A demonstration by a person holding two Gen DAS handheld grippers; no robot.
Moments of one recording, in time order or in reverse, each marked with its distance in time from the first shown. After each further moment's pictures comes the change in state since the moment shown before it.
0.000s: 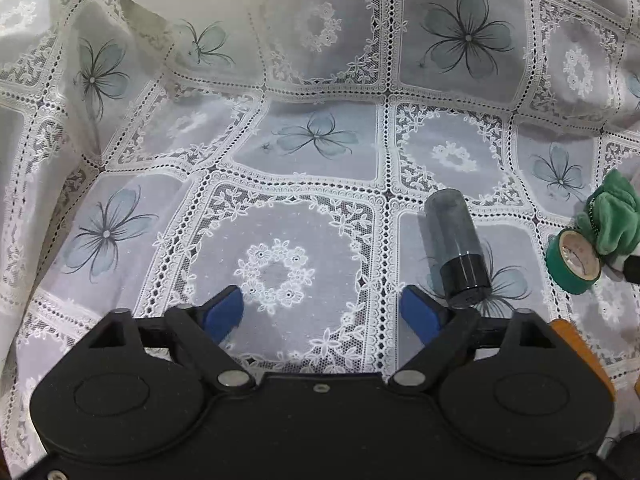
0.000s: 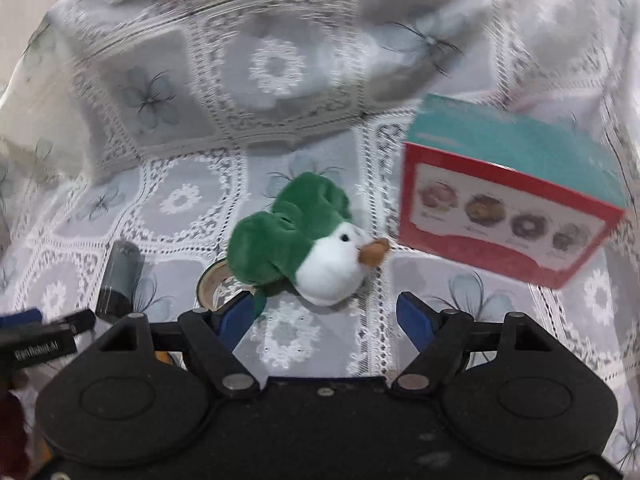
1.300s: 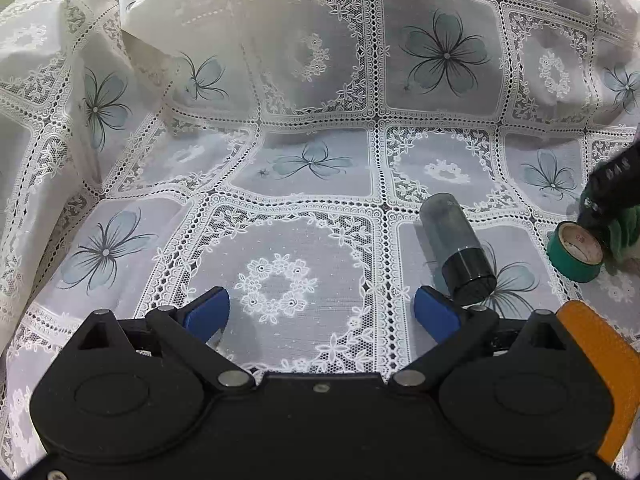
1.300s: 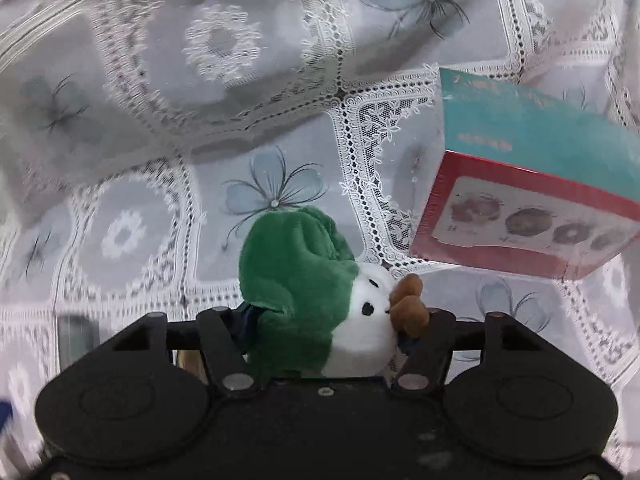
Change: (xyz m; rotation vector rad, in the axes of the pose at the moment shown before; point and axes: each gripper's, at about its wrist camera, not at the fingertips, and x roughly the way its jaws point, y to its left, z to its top) left arm -0.001 0.002 -0.023 0.047 -0.170 0.003; right arm 0.058 0.037 0.038 0.117 0.104 -0.177
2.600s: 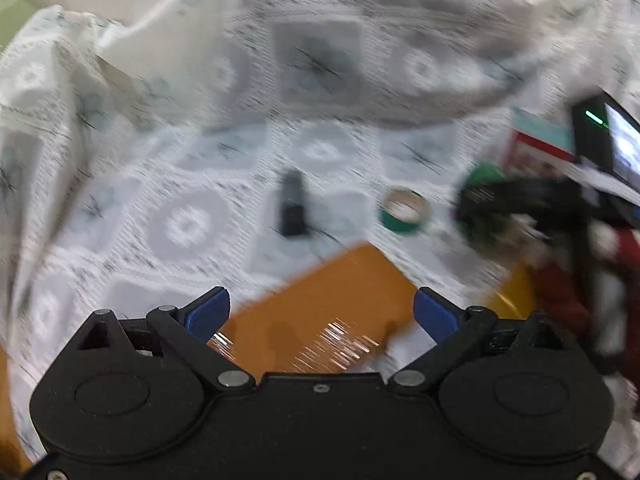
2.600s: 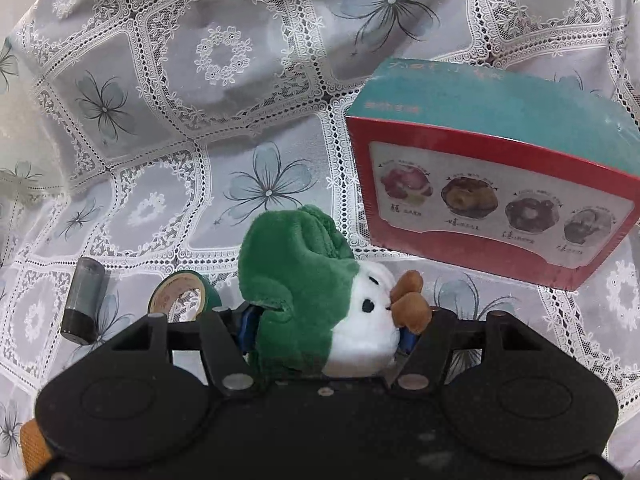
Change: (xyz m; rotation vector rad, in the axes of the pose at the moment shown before) left arm -0.112 -0.091 -0.005 0.003 0.133 -0.086; right arm -0.003 -0.066 -0.037 -0.066 -0.100 0.217
